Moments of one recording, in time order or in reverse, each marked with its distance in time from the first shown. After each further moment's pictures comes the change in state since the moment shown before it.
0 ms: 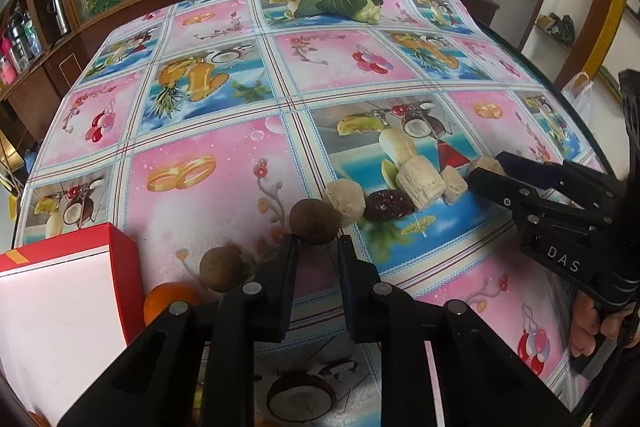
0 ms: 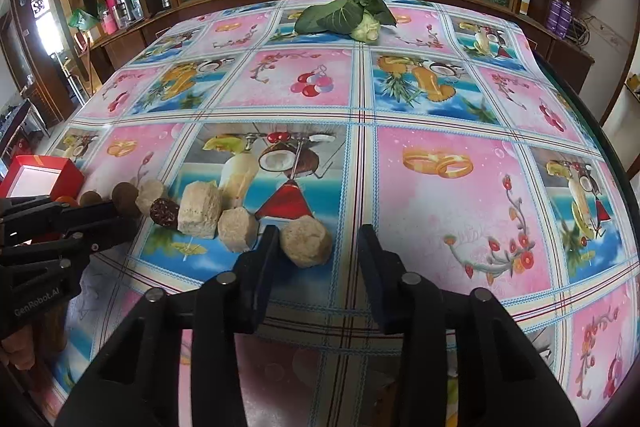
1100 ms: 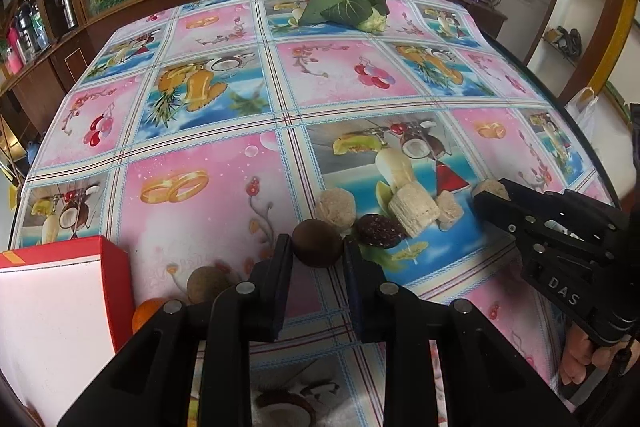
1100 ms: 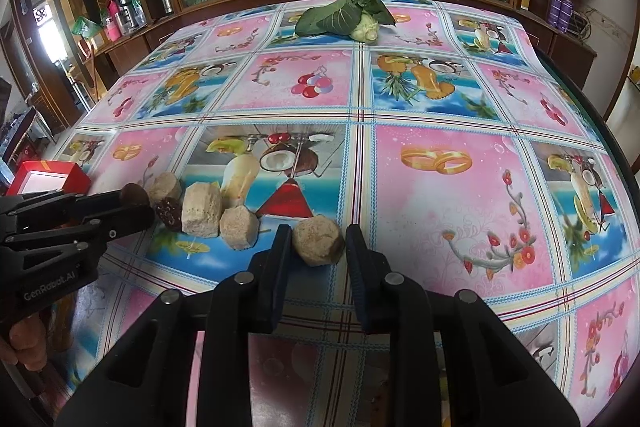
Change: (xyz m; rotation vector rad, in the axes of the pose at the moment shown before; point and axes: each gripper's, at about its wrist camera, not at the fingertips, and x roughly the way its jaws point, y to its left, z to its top) left arm -0.001 -0.006 0.008 -0.035 -0.028 0.009; right arm -0.004 -0.004 -0.002 0.018 -0.006 0.028
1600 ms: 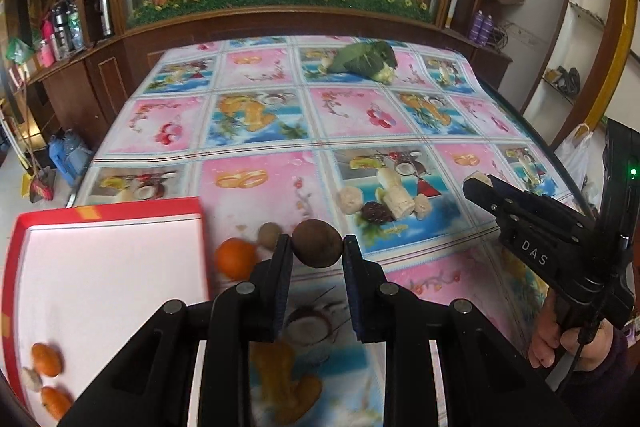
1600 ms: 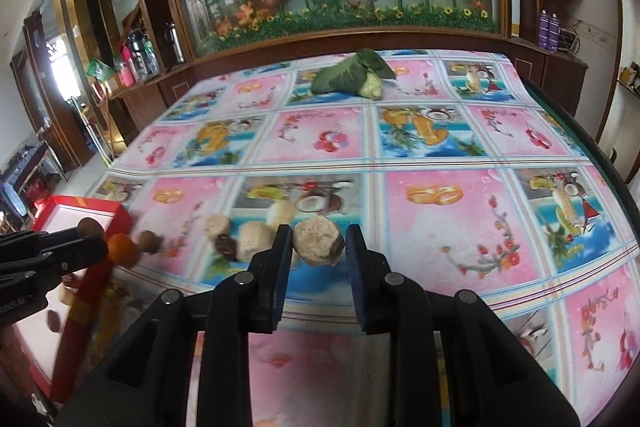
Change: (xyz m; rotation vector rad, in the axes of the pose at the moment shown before) left arm -0.089 0.018 -0.032 -0.076 -0.140 0.041; right arm -0.051 0.018 -0.004 0.043 -0.191 0.052
